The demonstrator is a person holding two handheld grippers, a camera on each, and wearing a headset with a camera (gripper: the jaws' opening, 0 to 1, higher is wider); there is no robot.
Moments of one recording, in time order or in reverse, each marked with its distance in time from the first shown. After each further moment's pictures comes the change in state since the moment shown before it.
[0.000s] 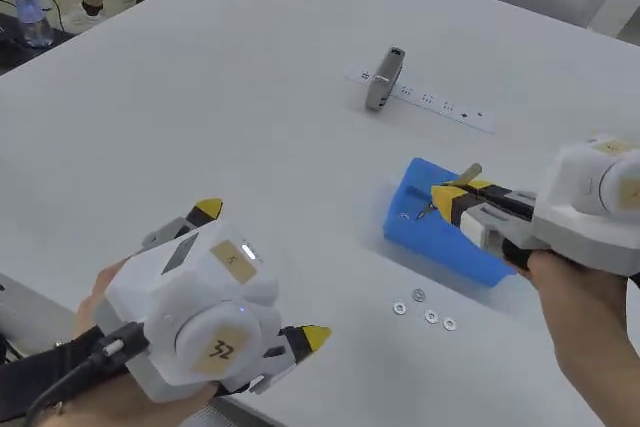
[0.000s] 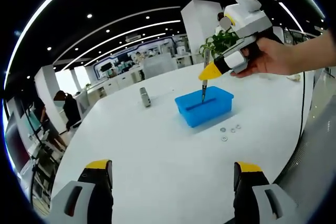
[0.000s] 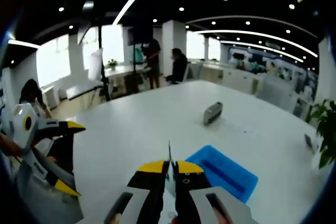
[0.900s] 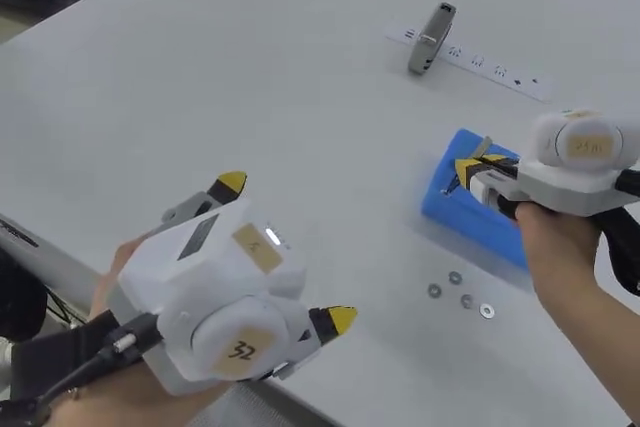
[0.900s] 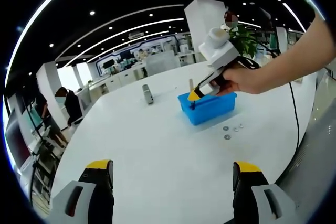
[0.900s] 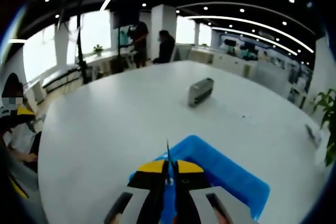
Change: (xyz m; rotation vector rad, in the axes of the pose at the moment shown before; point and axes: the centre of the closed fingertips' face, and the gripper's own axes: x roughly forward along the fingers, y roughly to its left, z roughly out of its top) left arm 0.001 0.004 -0.004 -0.021 0.020 0.017; right arm 0.095 -0.065 -0.038 0.037 0.118 -0.102
